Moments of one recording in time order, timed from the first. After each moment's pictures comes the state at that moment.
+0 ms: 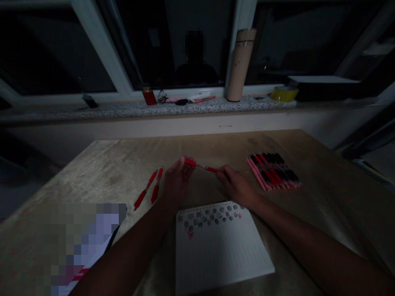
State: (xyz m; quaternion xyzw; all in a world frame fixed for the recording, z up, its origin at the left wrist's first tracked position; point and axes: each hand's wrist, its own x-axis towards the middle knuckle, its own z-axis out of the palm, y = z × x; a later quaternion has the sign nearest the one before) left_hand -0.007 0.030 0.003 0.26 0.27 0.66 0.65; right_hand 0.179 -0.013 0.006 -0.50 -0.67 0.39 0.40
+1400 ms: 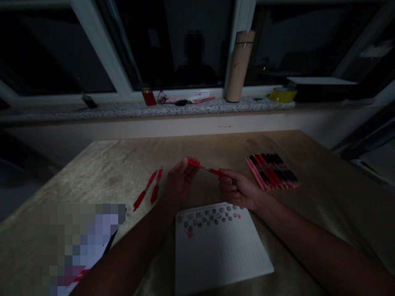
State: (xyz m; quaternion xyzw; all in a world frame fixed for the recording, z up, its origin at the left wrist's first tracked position) left_hand -0.003 0.024 0.006 0.29 0.26 0.63 0.67; right_hand 0.180 -0.010 0.011 -0.36 -0.41 0.77 0.33
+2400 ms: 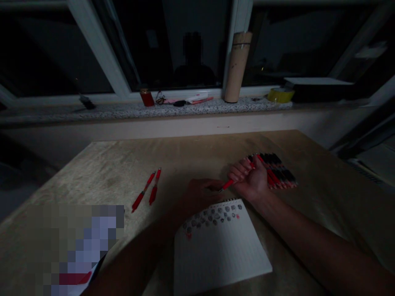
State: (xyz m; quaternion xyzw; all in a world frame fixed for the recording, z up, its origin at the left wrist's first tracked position) left_hand 0.014 -0.008 0.001 0.75 0.35 0.36 0.44; right_hand 0.195 -0.004 0.021 -0.25 -0.19 0.67 0.67
